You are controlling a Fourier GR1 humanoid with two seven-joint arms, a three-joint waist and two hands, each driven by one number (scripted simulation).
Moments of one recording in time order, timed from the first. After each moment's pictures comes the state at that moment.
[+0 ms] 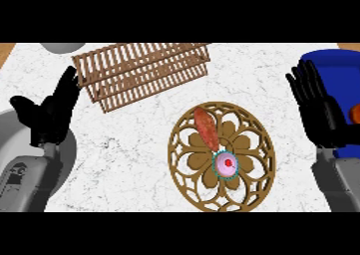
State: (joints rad) left arm -0.31 0.29 0.00 -1.34 0.16 0.15 0.08; right arm -0.30 -0.33 0.05 -1.36 -0.42 0.01 -0.23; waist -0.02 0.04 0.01
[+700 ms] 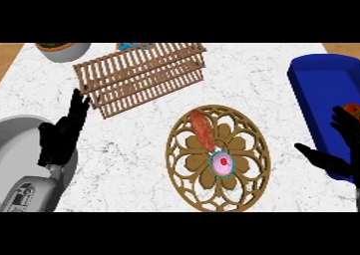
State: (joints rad) left arm -0.18 0.31 -0.10 -1.37 0.08 0.07 0.05; right arm 0.01 -0.49 0.05 -1.48 -0.13 -0.37 0.06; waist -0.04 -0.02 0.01
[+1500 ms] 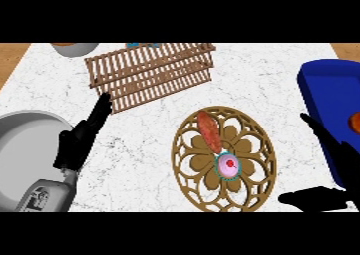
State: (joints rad) left arm -0.17 0.27 -0.18 -1.43 0.04 0.03 0.06; right arm 0.01 -0.74 0.34 -1.95 0.10 -0.20 0.61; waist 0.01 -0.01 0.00
